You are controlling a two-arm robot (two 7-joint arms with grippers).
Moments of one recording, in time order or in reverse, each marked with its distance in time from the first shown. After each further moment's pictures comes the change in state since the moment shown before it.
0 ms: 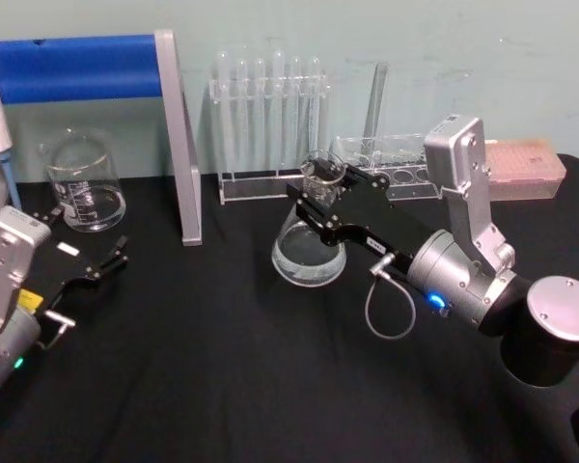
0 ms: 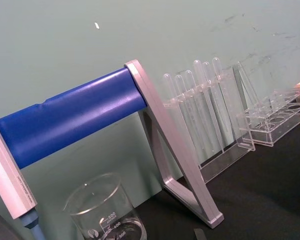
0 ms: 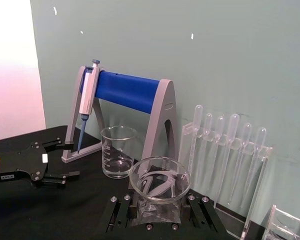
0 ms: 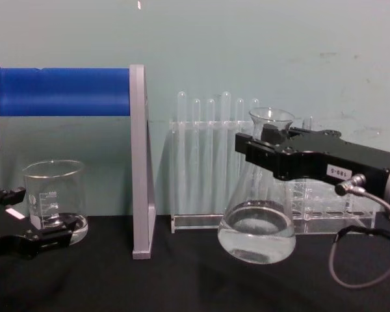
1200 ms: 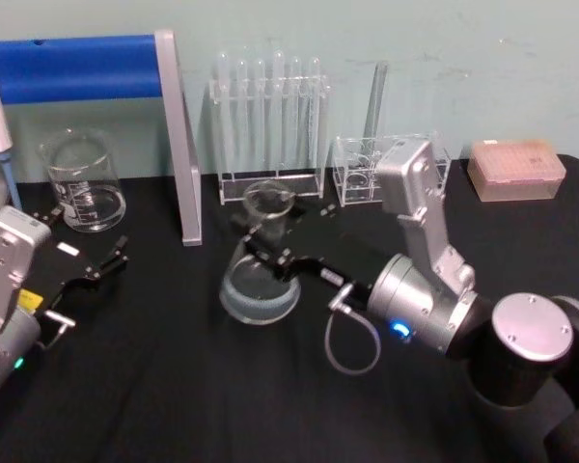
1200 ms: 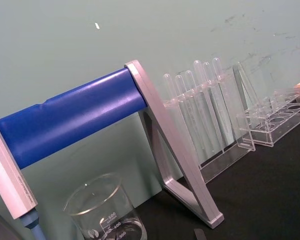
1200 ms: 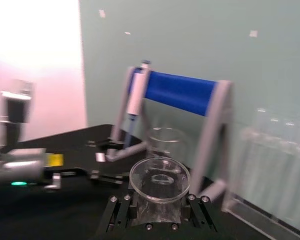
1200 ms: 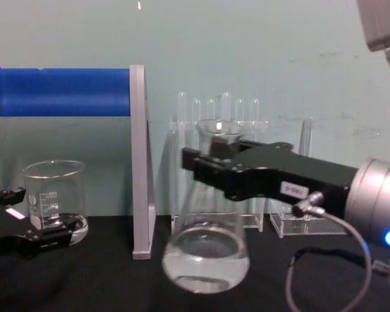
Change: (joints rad) left arm 0.000 0.000 0.000 0.000 0.000 0.000 0.000; right arm -0.014 -0.016 -0.080 -0.039 0.007 0.017 0.057
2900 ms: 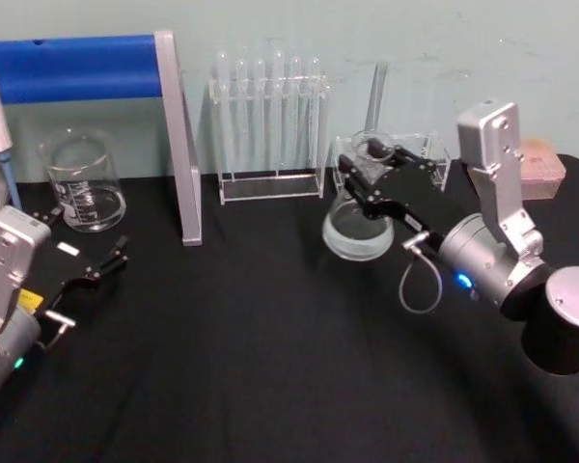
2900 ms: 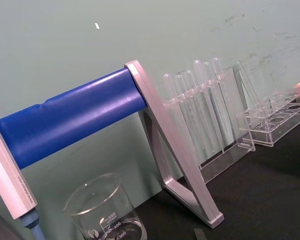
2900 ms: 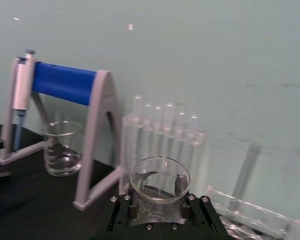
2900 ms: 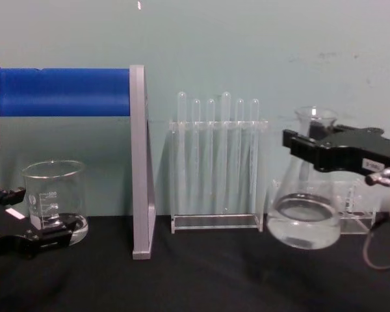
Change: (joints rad) left arm 0.000 0.000 0.000 0.000 0.000 0.000 0.000; right arm 0.023 0.008 0.144 0.079 -0.053 -0.007 -0.172
